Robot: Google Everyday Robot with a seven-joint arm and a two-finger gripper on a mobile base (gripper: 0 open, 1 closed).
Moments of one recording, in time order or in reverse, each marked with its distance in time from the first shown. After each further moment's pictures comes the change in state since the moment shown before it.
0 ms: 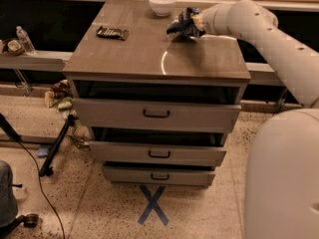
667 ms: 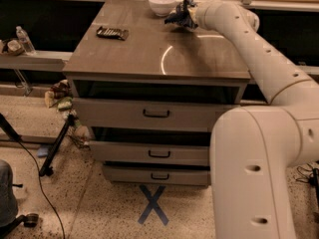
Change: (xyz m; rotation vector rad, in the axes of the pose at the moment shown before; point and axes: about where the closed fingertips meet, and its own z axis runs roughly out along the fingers) arm -0.010 -0.030 0.064 0.093 -0.074 0.002
